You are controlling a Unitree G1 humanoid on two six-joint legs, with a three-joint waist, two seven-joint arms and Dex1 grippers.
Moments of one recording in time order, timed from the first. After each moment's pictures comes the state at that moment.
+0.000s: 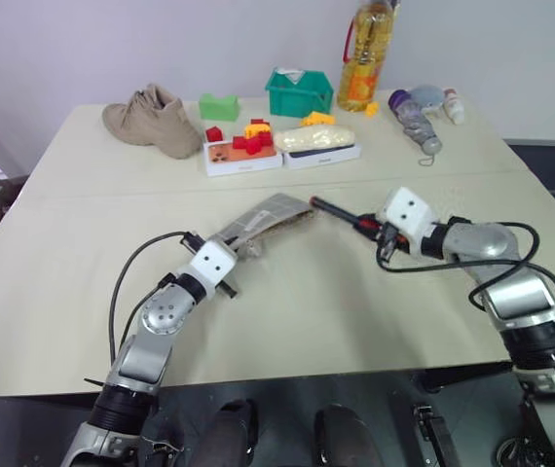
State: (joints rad) left arm -0.21 0.33 -0.13 -0.05 0.14 0.00 -0.36; right arm -0.50 -0.75 0.14 -0.06 0.10 0.34 0.84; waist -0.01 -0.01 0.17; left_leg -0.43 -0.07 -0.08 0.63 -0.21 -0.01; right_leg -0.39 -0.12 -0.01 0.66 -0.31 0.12
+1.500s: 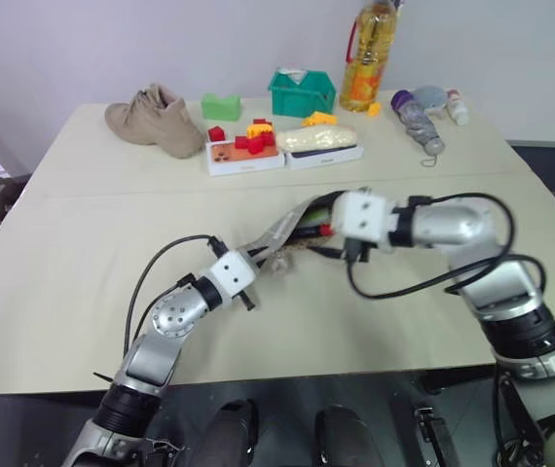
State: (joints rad) left arm -0.24 0.31 -0.20 -0.09 0.08 0.01 -0.50; right arm -0.65 -0.68 0.11 -0.27 0.10 0.46 1.01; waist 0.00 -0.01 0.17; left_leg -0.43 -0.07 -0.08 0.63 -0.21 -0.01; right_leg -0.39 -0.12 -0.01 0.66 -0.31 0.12
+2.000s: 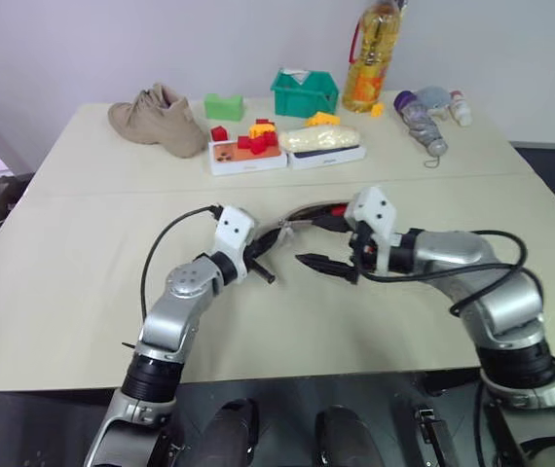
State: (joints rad) left arm -0.40 0.17 -0.10 -0.12 -0.21 0.49 -0.49; right arm -0.51 -0.52 0.11 -0.36 0.33 0.80 0.77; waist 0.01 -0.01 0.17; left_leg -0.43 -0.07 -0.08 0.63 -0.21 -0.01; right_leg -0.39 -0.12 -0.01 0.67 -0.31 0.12
